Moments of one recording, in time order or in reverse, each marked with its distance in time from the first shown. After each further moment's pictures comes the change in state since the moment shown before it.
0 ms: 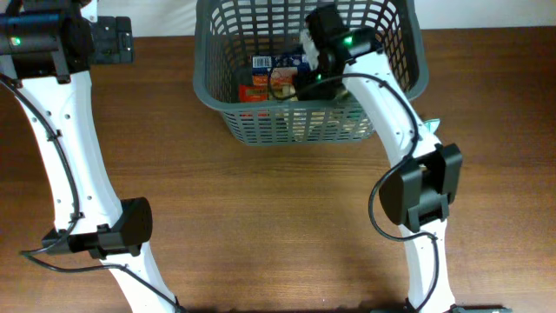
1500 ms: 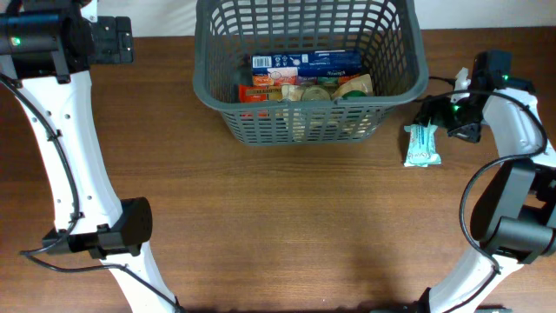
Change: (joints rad) left arm 0.000 0.000 0.000 0.000 0.000 0.000; right arm -0.620 -0.303 -0.796 0.304 -0.166 0.084
